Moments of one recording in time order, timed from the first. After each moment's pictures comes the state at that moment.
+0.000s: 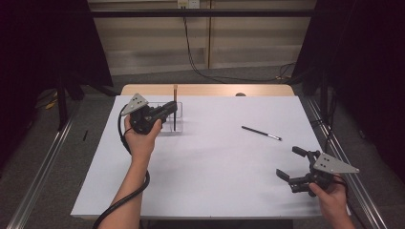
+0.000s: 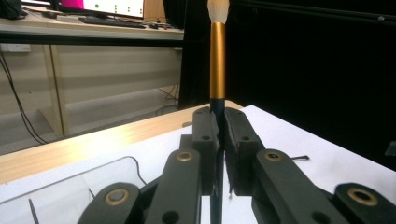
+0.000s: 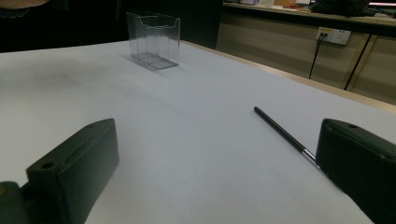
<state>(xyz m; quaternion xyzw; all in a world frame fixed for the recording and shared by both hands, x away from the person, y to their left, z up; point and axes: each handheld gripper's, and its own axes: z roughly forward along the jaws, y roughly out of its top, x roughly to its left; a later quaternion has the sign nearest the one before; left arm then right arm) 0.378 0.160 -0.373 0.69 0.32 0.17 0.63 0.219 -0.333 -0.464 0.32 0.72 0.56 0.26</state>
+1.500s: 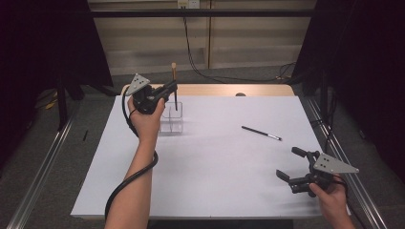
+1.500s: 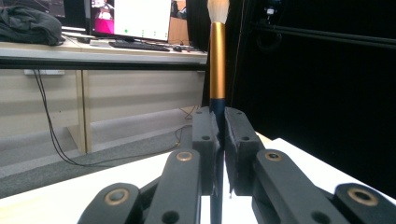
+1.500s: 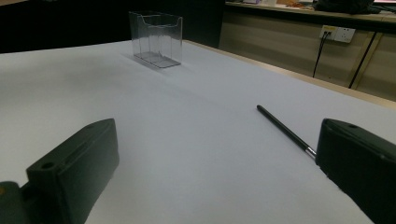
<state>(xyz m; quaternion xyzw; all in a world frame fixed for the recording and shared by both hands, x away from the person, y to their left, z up) 0.420 0.146 -0.351 0.65 0.35 0.21 0.64 0.219 -0.333 -0.466 0.31 0.72 0.56 0.25</state>
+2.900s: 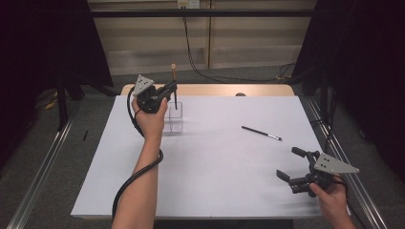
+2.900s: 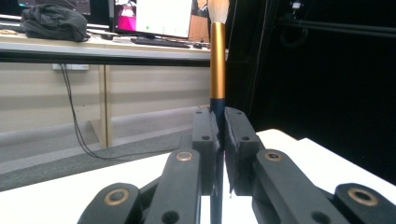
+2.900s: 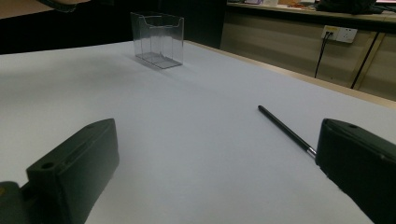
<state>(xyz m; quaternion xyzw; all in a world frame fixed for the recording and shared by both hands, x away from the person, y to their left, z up) 0.434 0.140 -0.371 0.65 0.38 0.23 0.62 0.220 -0.334 -0.466 0.31 0.72 0.57 0.25</state>
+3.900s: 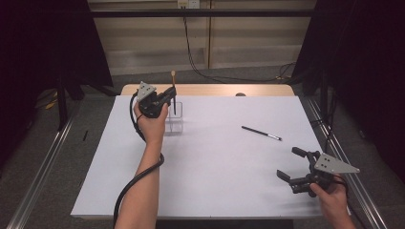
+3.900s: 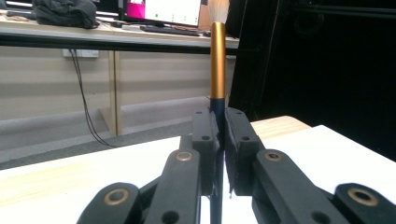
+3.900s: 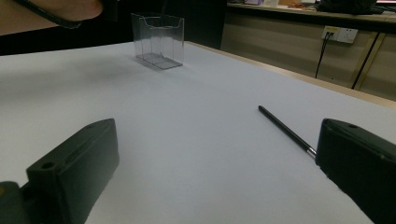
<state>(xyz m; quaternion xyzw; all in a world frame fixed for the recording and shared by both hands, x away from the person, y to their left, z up) 0.438 0.142 -0.397 0.65 0.39 0.24 0.60 0.219 -0.335 -0.466 0.31 0.72 0.57 0.25</state>
